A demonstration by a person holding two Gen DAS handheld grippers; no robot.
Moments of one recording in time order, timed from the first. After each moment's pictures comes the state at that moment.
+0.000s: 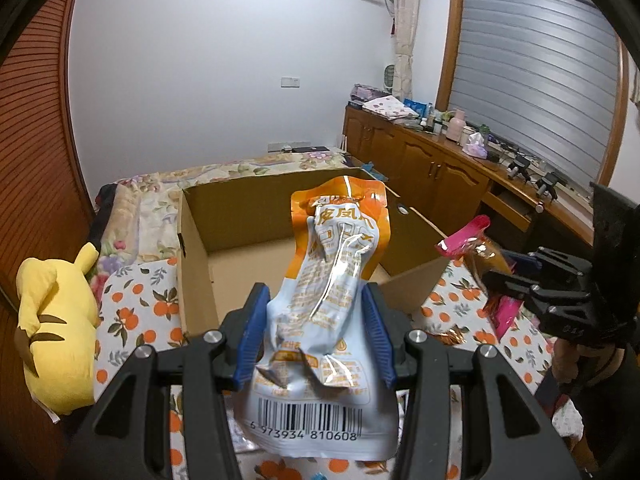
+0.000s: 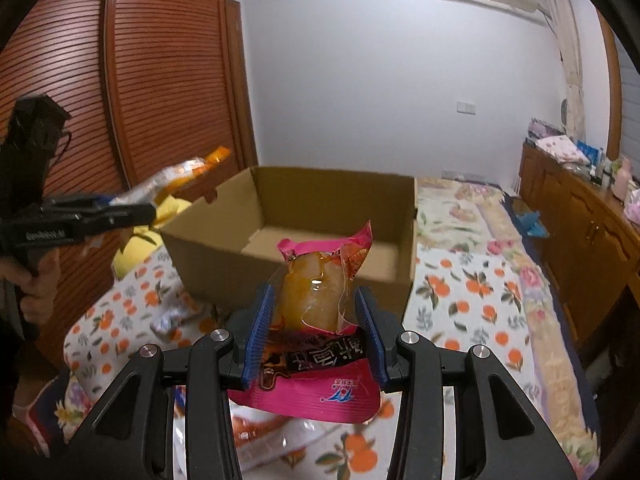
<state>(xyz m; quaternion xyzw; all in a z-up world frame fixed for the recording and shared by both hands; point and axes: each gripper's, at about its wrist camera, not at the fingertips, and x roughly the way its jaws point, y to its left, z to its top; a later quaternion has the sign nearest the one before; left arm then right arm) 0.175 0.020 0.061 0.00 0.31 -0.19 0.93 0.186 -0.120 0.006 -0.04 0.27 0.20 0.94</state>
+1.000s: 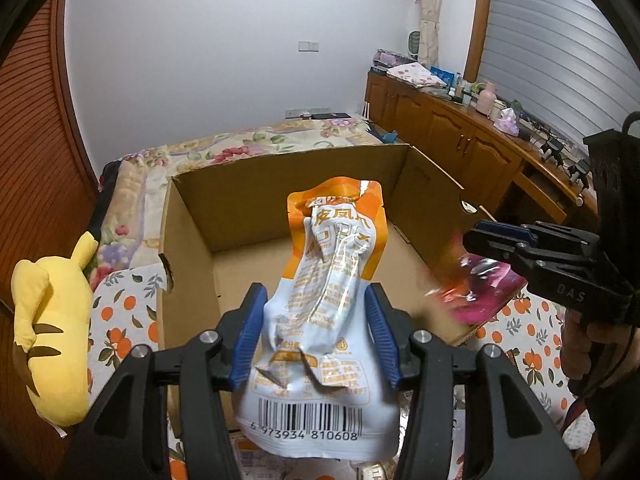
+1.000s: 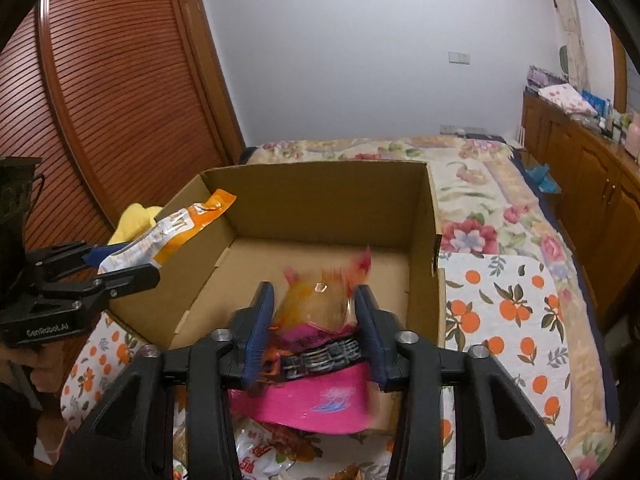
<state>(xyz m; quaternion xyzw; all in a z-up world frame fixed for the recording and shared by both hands) 0.269 0.005 0.031 0.02 0.38 -0.16 0.91 0.311 -0.105 -0.010 0.01 0.35 0.18 0.92</state>
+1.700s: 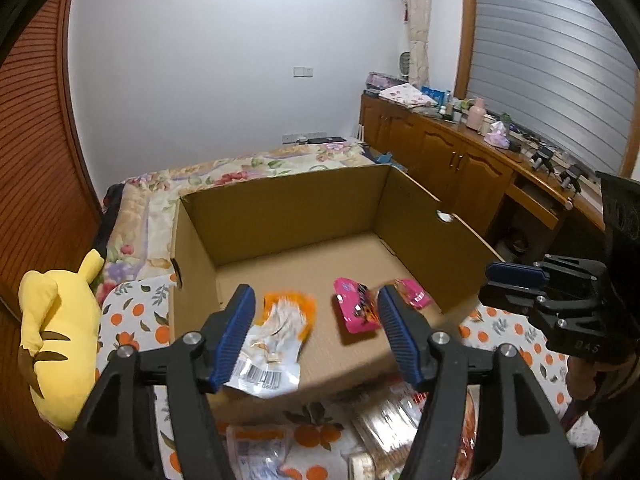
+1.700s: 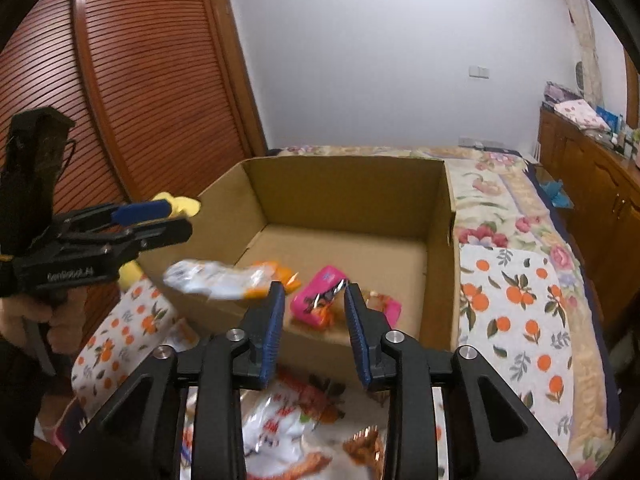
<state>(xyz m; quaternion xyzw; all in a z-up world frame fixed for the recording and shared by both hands) 0.228 0.007 0.047 0.02 0.33 -0.17 0.93 0.243 -0.109 -0.010 -0.01 0.32 0.22 0.92</state>
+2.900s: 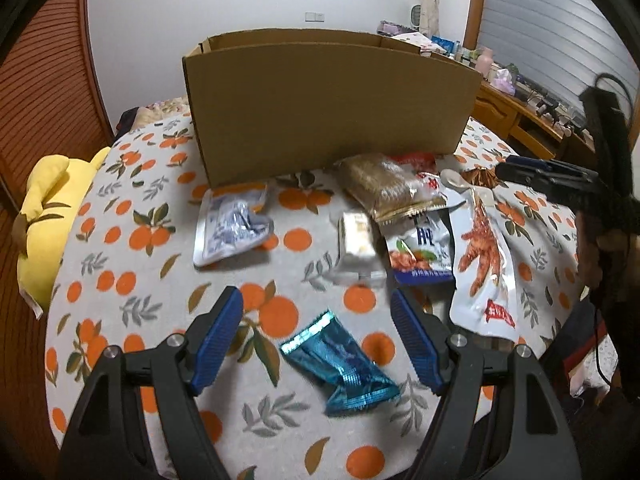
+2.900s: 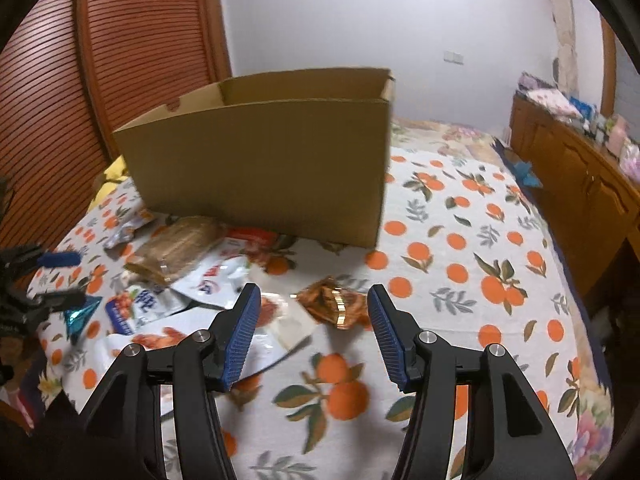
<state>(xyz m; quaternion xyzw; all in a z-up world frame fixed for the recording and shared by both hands) 0.082 0.028 -0.081 0.02 0.41 -0.14 0.90 0.181 -0.158 -0.104 -0.03 0.35 0.16 0.92</state>
